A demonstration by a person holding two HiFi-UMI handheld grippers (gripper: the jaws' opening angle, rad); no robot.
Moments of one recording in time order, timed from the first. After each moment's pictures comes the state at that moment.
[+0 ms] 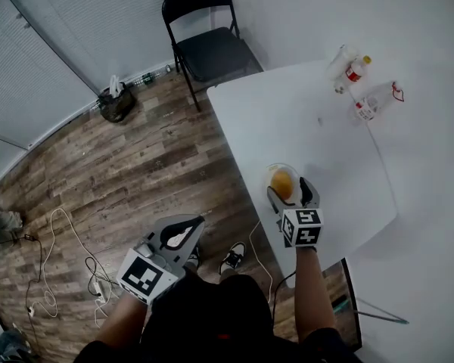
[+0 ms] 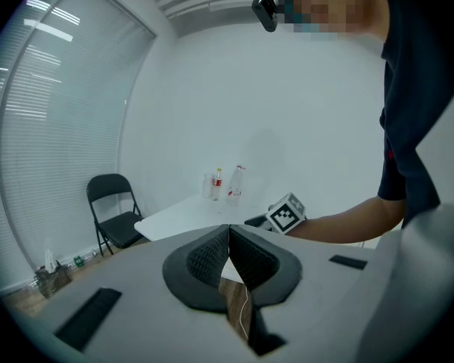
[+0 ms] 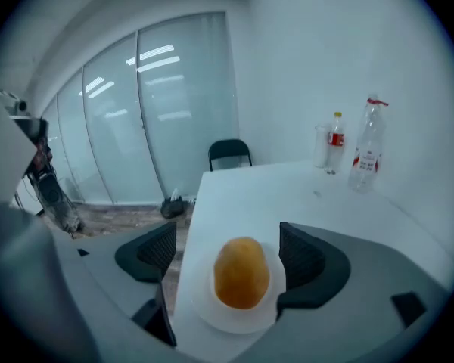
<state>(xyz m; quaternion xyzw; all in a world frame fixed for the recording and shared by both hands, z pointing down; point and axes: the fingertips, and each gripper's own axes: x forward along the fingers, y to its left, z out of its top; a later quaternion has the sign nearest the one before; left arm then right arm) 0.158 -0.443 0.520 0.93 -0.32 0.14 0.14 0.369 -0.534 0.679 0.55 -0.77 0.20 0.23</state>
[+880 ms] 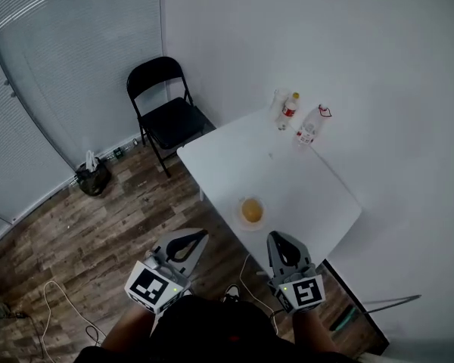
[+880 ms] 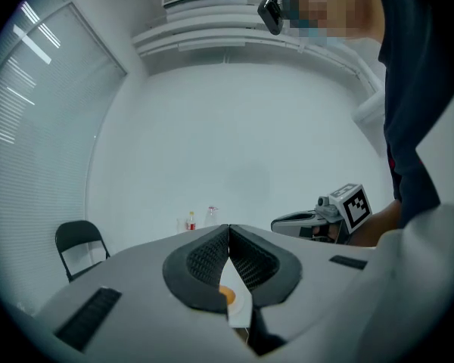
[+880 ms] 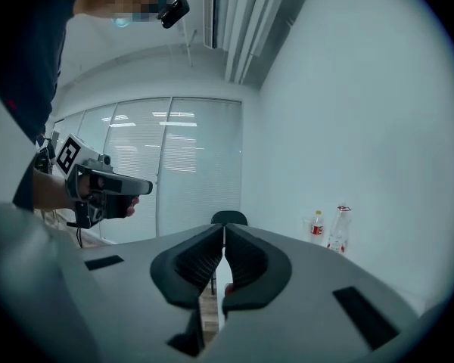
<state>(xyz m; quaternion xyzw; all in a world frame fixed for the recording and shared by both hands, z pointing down) 0.168 -0.400 0.401 0.97 -0.23 0.03 0.04 0.312 -0.371 0.429 0.61 -0.79 0.01 0.07</state>
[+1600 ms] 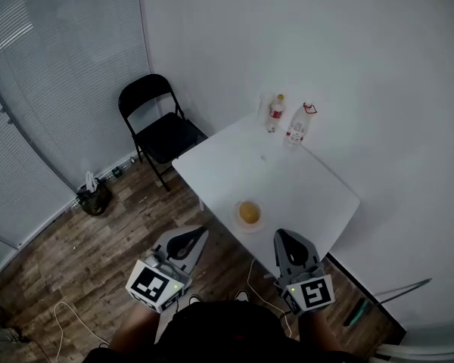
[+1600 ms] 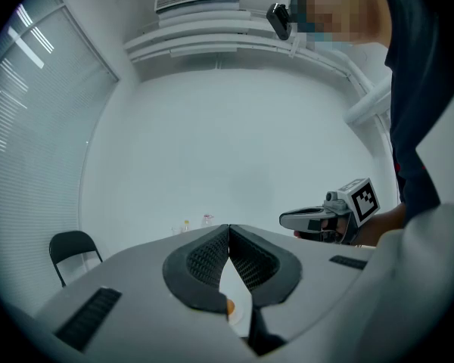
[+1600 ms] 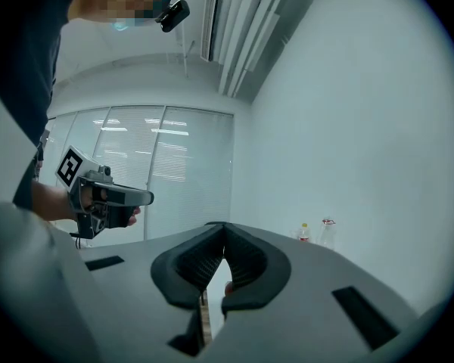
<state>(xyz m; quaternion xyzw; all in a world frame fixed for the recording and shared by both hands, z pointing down) 0.179 -0.393 0.375 0.98 -0.21 0.02 0.01 0.325 -0.340 0.387 0.64 -0.77 -0.03 0.04</state>
